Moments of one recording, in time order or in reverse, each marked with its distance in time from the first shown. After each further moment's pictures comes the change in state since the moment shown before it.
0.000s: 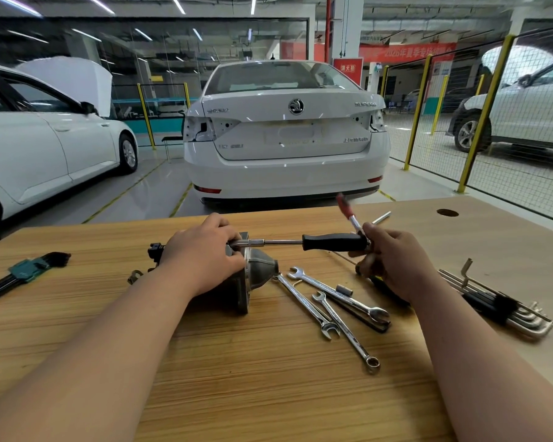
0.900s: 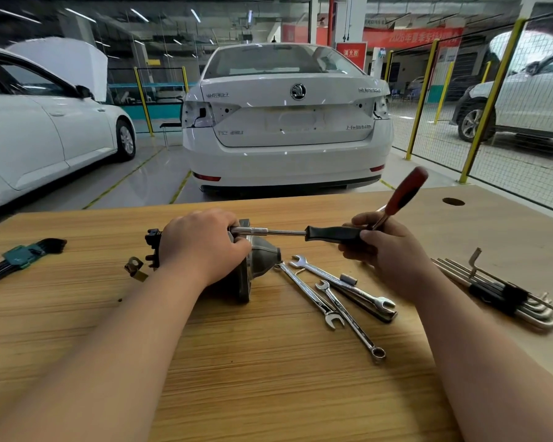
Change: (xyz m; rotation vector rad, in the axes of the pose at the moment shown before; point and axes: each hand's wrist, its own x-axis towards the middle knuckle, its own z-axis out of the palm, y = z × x) left_hand -0.006 0.003 0.010 0.017 0.232 -0.037; right_hand -0.014 -0.003 0.018 0.197 -0.090 0.006
